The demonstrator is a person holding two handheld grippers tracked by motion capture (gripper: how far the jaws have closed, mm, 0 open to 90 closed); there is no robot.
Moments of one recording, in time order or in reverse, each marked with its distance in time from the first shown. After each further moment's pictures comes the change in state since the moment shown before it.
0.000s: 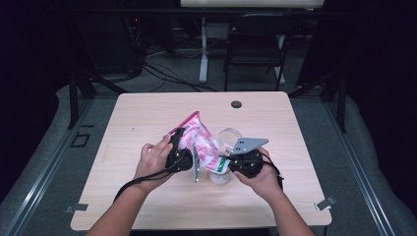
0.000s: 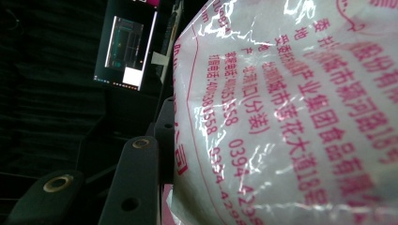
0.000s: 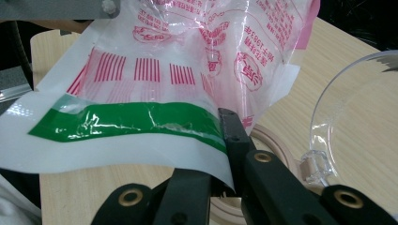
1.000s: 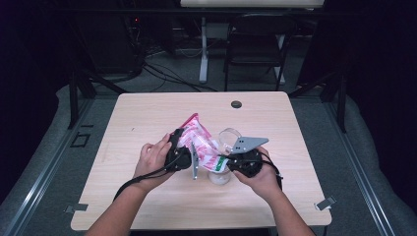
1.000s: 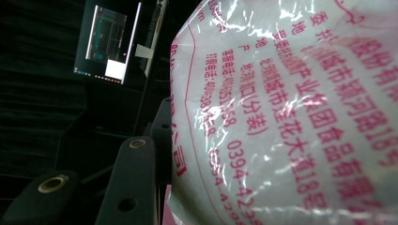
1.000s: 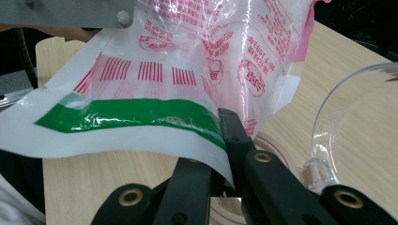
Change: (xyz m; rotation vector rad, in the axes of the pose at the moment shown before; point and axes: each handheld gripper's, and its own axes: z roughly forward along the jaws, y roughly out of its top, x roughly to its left) left arm 0.003 -0.003 0.003 0.034 -0.077 -0.025; right arm 0.001 0.004 0.000 -0.015 0.008 0.004
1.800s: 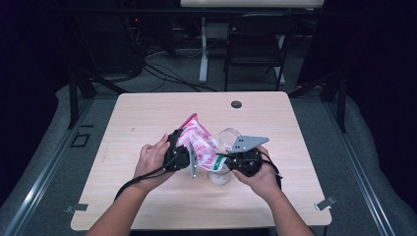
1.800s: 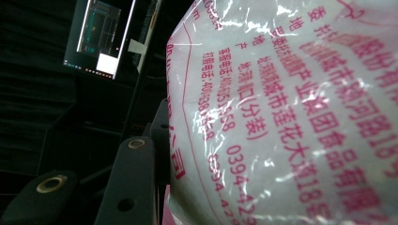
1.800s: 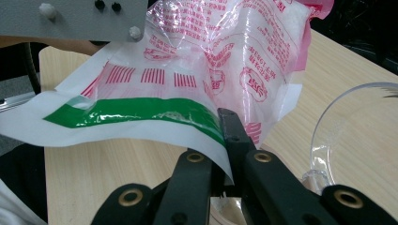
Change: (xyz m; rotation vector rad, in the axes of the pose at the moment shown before) left arm 0.000 -0.004 0.002 0.002 -0.030 -0.051; right arm 0.003 0.006 -0.002 -0.028 -0.002 -0.006
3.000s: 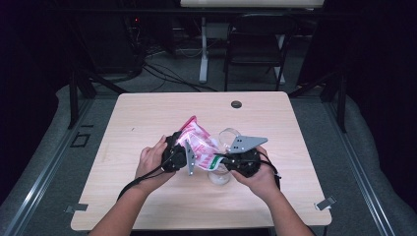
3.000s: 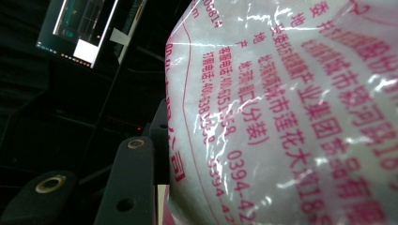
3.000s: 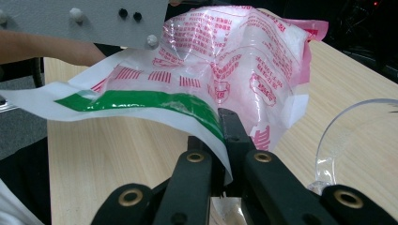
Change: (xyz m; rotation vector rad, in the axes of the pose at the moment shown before) left arm -0.002 -0.008 0.004 -0.002 -0.064 -0.106; right arm 0.005 0.005 0.000 -0.012 0.002 -0.013
